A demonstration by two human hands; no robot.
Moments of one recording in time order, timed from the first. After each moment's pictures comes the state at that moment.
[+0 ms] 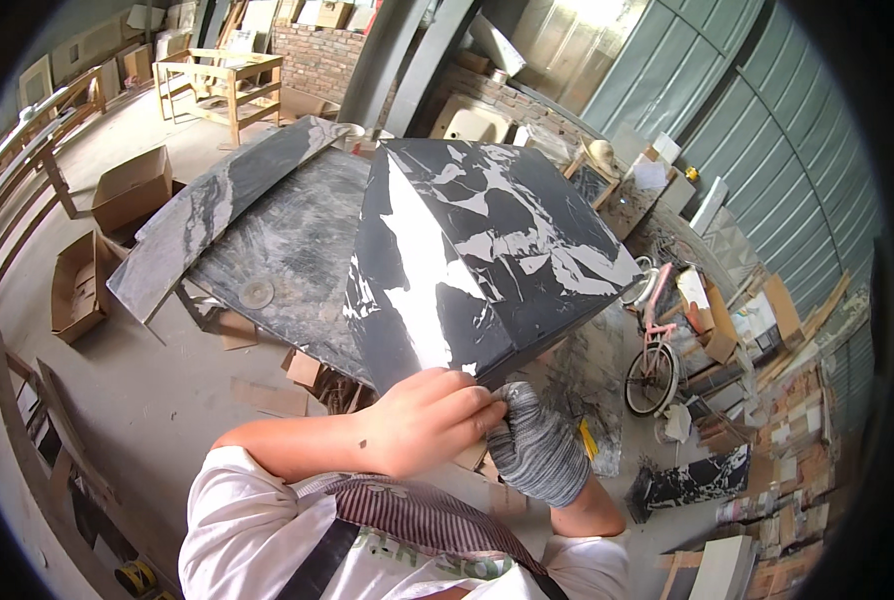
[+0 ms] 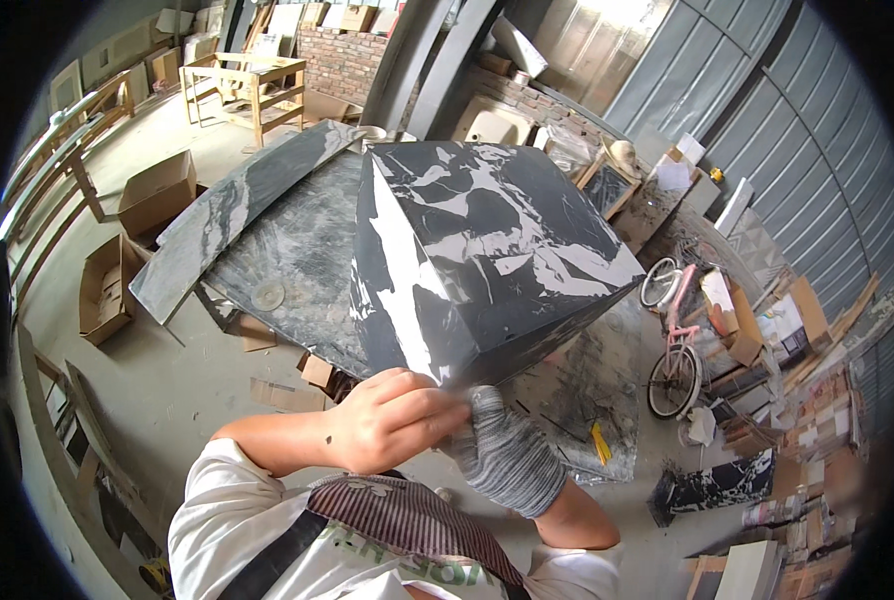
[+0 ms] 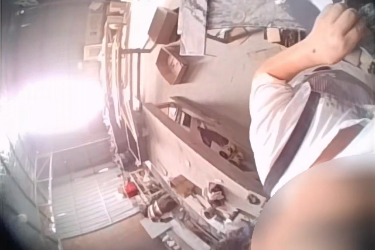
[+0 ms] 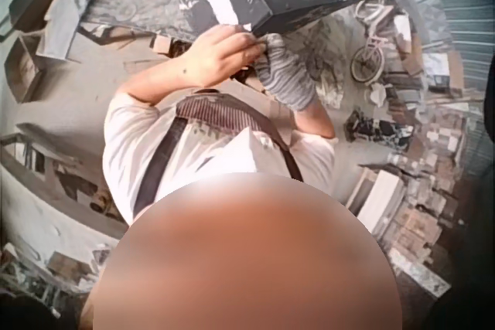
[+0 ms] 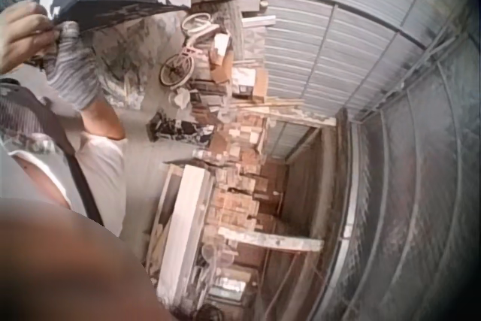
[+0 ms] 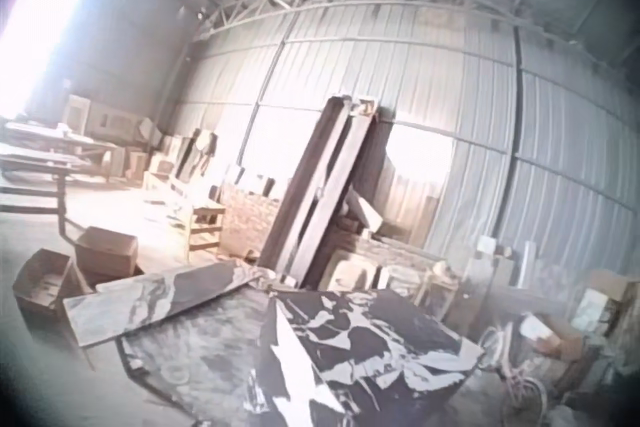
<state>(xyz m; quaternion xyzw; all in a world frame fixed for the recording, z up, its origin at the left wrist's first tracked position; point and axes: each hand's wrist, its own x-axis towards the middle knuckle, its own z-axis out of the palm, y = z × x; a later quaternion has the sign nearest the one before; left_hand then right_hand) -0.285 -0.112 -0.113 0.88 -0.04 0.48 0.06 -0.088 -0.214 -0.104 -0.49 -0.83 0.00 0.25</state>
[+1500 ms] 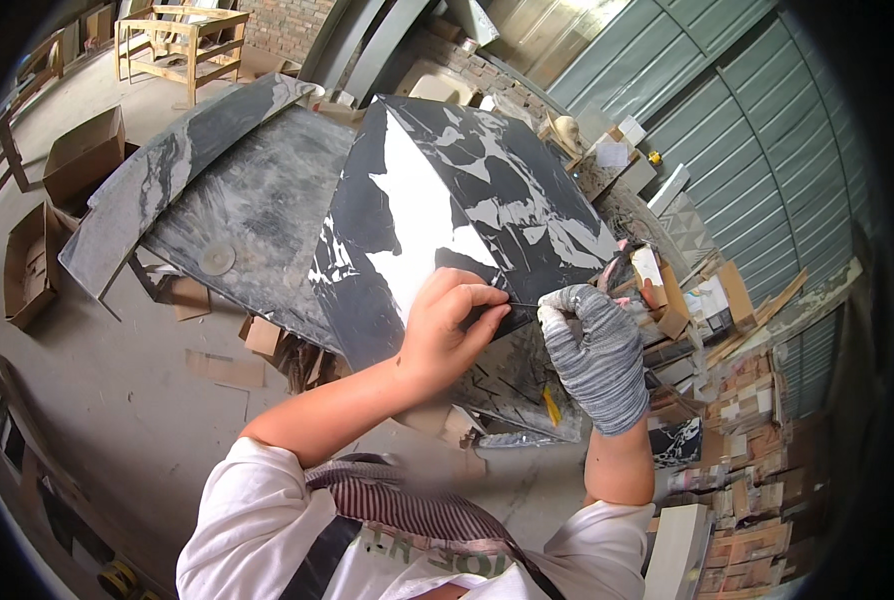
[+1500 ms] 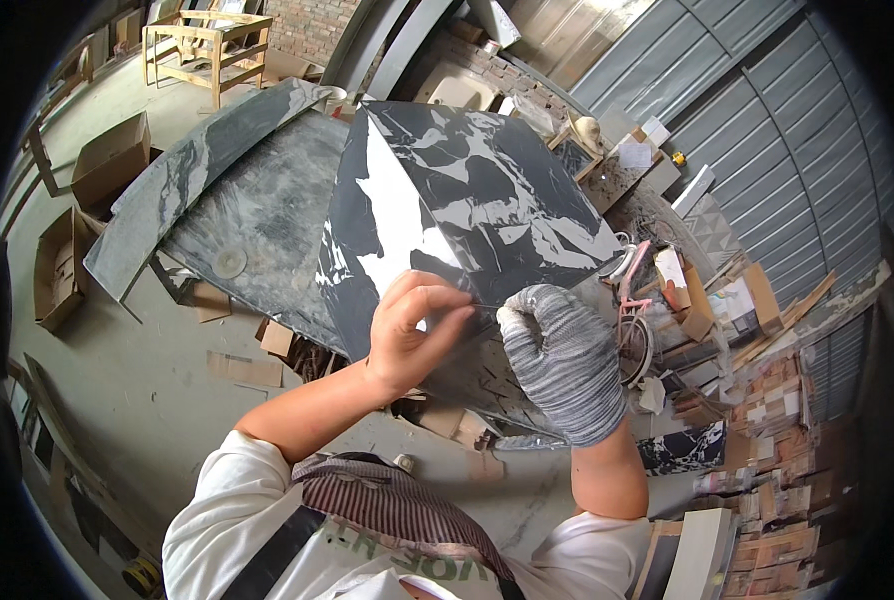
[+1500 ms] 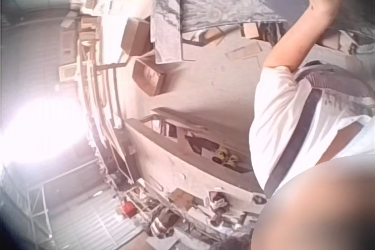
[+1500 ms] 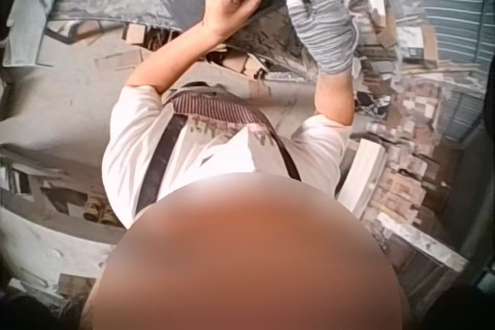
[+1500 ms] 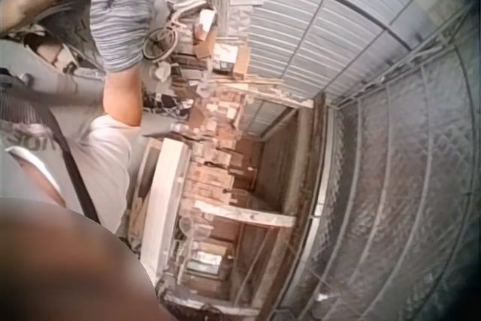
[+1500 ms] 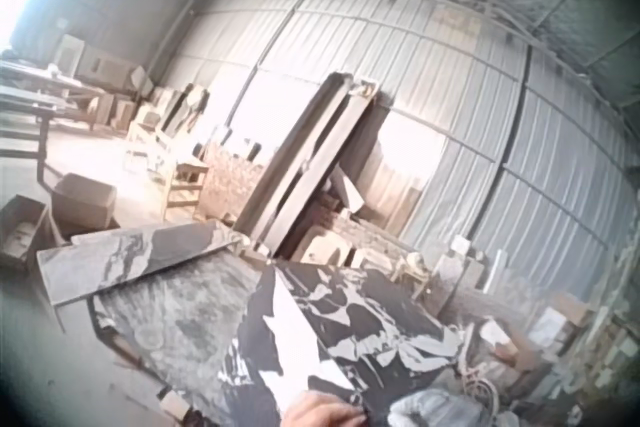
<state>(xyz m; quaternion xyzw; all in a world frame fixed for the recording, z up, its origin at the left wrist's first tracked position) -0.219 -0.080 -0.145 0.63 0.10 0.72 0.28 -0.103 -0.187 -0.011 -0.65 -0.71 -0.09 0.25</state>
